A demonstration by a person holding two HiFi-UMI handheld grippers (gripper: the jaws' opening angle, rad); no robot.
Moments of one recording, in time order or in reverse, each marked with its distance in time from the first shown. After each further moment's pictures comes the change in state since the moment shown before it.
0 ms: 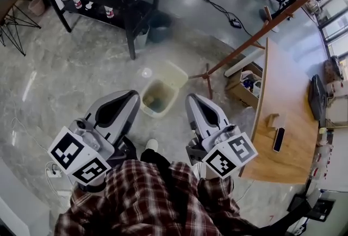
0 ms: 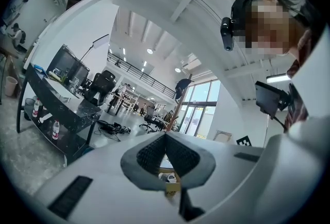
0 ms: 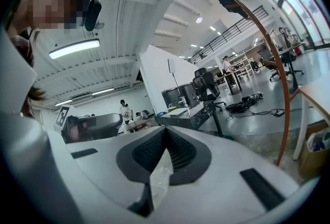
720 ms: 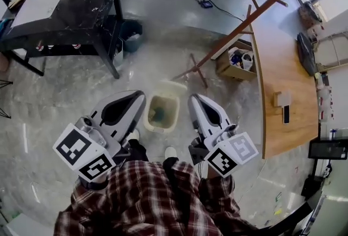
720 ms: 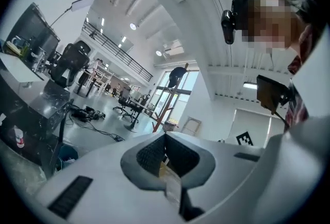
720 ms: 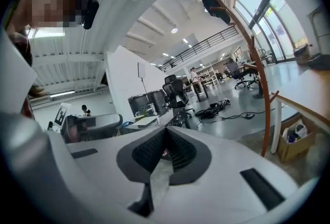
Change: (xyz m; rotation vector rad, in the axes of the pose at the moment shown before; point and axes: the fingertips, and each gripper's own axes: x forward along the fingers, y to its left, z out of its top) left arm 0.121 0.150 0.039 -0.025 0.227 -0.354; right arm 0.132 -0.069 0.025 0.069 -0.093 -0.389
